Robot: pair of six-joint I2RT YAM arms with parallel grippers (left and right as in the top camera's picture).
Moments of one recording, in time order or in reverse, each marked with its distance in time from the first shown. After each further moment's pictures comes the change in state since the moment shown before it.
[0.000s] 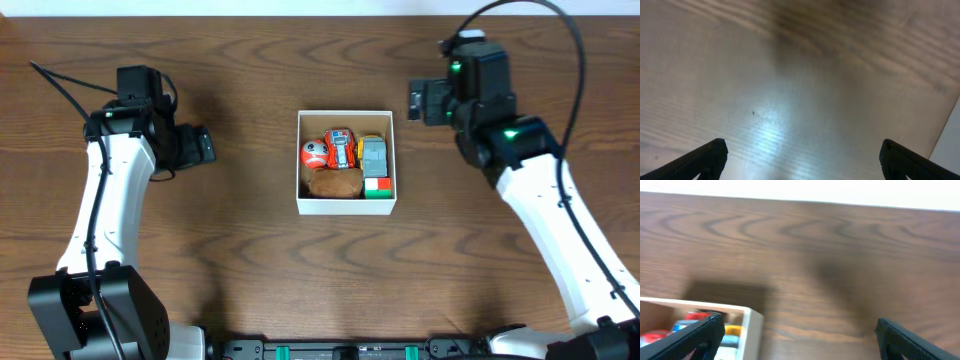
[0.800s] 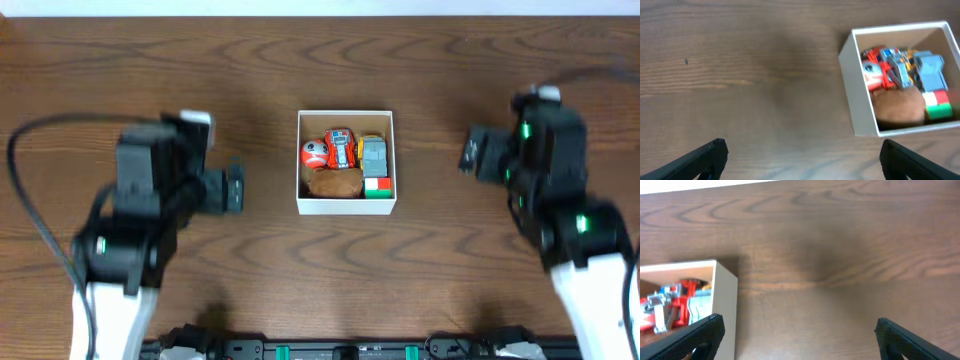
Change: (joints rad) left arm -0.243 -0.628 -0.191 0.002 0.075 0.167; right arm -0.098 -0.443 -0.260 -0.179 0.008 0.076
